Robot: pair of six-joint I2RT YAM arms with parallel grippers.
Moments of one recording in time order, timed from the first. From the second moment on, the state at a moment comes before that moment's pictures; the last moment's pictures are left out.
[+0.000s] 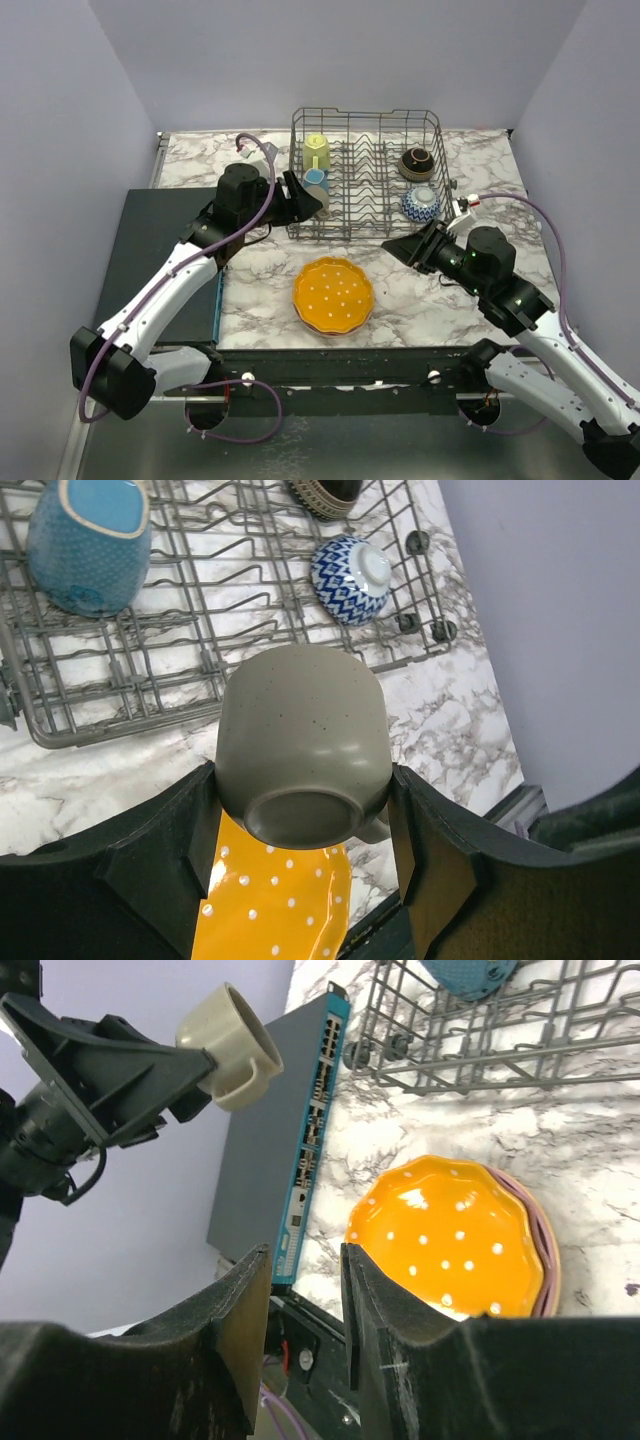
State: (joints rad) left arm -0.50 1.16 1.06 -0.26 0.24 -0.63; right arm 0.62 0.70 0.73 -0.26 -0.09 0.92
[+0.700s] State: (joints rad) left arm -0.50 1.52 1.30 -0.40 0.04 -0.75; right arm 0.62 0.67 0.73 -0.40 -0.05 0.84
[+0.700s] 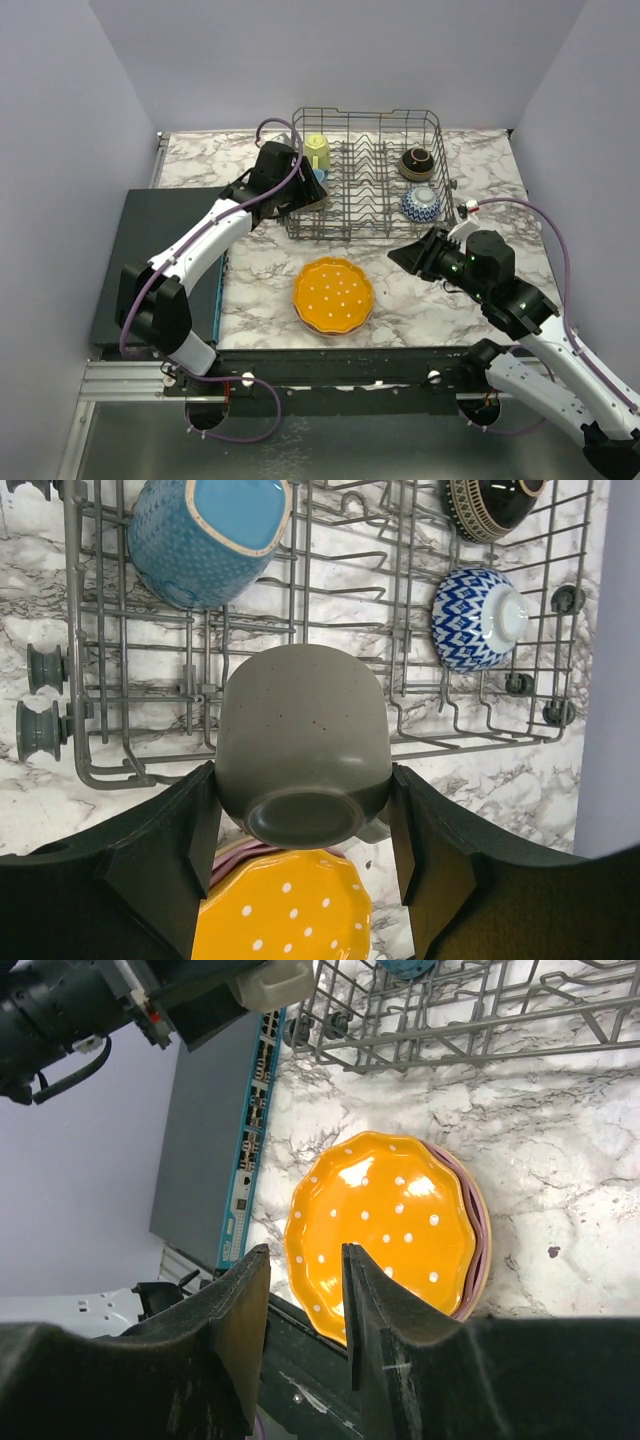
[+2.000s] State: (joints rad) left arm -0.50 2.06 1.76 -0.79 -0.05 -0.67; right arm 0.62 0.65 0.70 -0.41 -0.04 0.82
